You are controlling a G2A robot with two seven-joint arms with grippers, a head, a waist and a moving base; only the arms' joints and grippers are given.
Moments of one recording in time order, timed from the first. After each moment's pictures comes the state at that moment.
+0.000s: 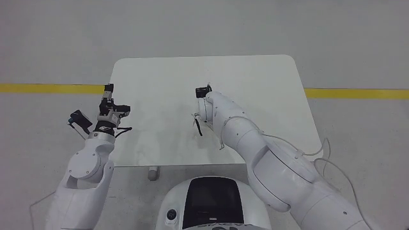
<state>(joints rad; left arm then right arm) 1.73 -1.15 -1.60 -1.80 -0.42 0.00 0.00 -0.55 -1.93 0.67 -0.15 -0.77 0.34 0.77</state>
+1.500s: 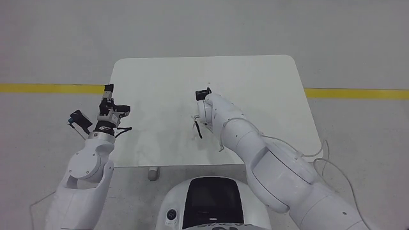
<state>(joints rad) 1.73 -1.15 -1.60 -1.80 -0.42 0.00 0.00 -0.56 -1.94 0.70 -0.13 -0.82 0.34 0.78</state>
